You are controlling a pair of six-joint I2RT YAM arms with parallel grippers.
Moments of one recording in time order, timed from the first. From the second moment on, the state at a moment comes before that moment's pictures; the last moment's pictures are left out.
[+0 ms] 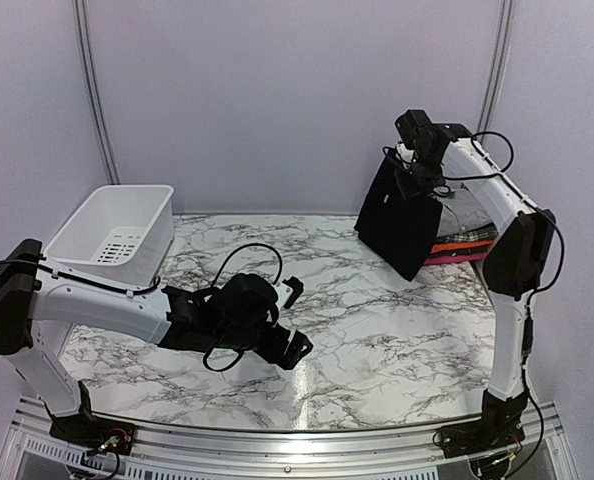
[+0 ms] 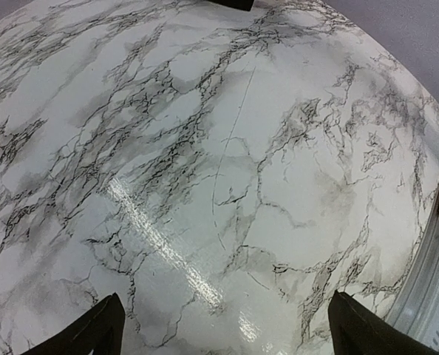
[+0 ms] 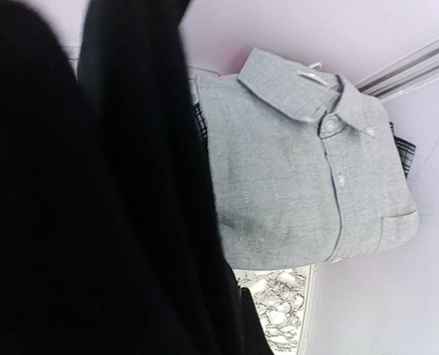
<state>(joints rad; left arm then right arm) -1.15 1.66 1.00 -0.08 -0.15 -0.39 0.33 2.14 2.35 -1.21 0.40 0.01</state>
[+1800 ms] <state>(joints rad) -1.06 1.80 1.13 -0.20 -0.10 -0.42 -0.27 2.27 2.53 -0.96 0.06 0.05</state>
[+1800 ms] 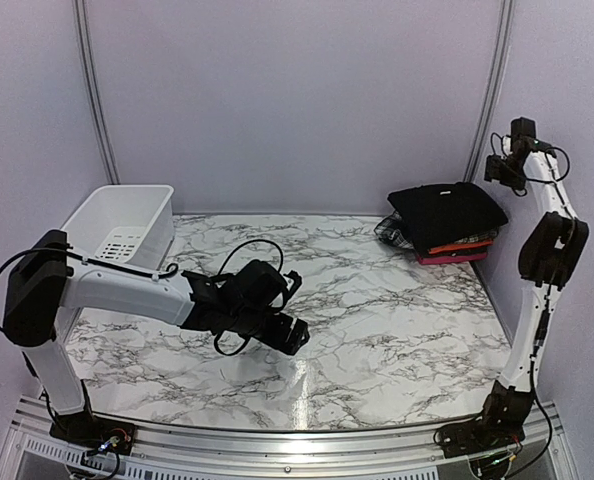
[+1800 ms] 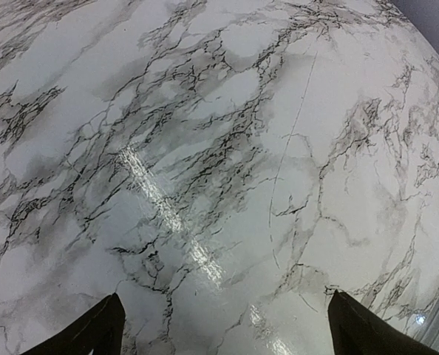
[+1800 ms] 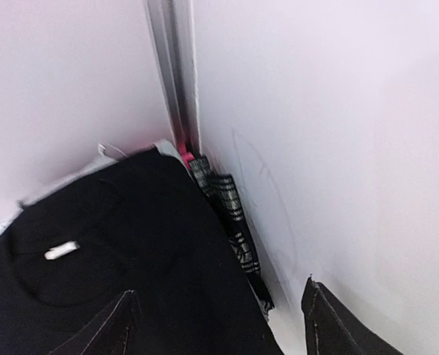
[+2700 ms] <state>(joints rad) -0.84 1.46 1.06 -0.16 -0.19 -0.57 -0.30 2.27 2.20 -0.90 -0.12 0.13</state>
